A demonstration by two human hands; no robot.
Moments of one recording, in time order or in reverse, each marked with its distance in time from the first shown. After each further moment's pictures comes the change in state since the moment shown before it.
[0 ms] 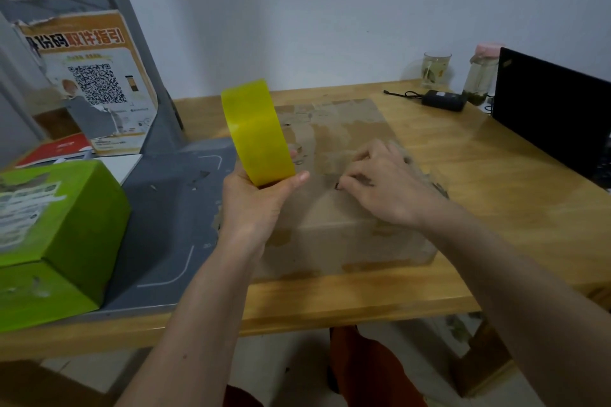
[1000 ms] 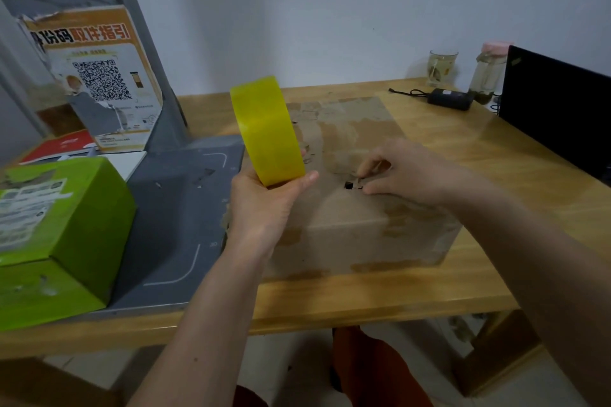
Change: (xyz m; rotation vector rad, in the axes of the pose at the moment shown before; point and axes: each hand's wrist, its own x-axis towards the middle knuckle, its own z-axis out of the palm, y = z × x) left_hand -0.001 -0.001 -0.003 -0.004 -0.020 0.021; right_hand 0.020 0.016 -0.017 0.098 -0.086 -0.042
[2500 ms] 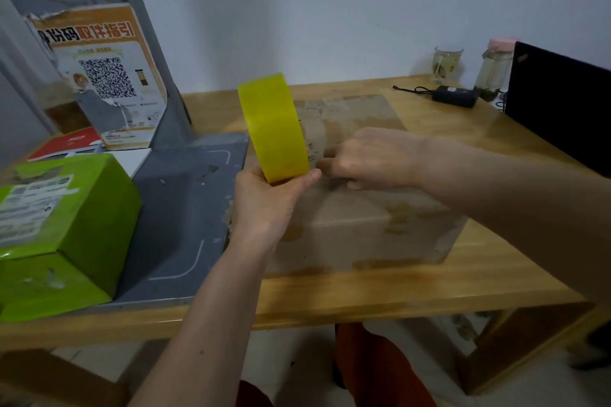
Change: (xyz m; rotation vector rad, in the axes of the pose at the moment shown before) left_hand 0.001 0.001 0.002 0.063 0.023 -0.007; right_hand 0.033 -0.026 -0.002 -0.911 -0.110 -0.688
